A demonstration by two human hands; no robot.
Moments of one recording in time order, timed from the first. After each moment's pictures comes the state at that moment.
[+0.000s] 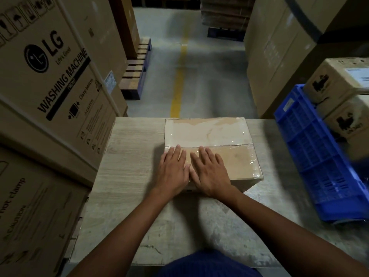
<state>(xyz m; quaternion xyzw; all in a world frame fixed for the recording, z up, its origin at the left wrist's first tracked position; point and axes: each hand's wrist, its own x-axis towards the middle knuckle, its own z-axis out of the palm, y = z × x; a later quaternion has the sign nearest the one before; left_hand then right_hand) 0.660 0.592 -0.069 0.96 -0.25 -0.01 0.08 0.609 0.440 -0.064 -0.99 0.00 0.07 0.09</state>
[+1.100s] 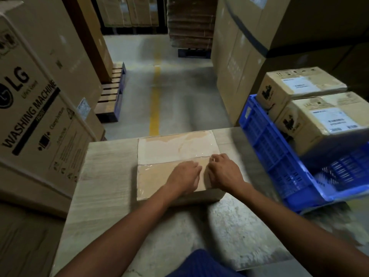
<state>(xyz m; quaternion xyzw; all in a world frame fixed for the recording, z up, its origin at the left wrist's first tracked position) 0.655 0.474 -0.040 0.88 -0.48 -0.04 0.07 0.581 0.306 -0.036 -1.00 0.05 0.01 0.05</state>
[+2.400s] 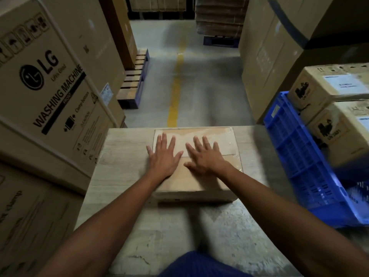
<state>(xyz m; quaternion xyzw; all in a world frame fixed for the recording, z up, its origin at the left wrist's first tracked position) 0.727 0.542 -0.057 0.98 -0.17 -0.10 0.07 0.682 0.365 -0.045 -0.98 -0.05 0.19 0.01</state>
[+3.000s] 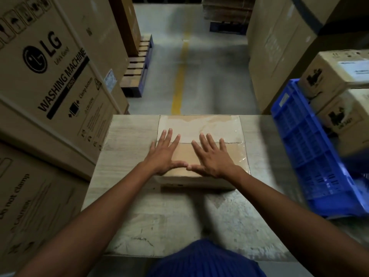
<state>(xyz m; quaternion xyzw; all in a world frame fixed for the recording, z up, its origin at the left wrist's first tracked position) 0.708 0.587 -0.055 0.94 -0.28 -0.20 0.06 0.635 0.373 -0.063 -0.99 -0.08 0.14 0.04</state>
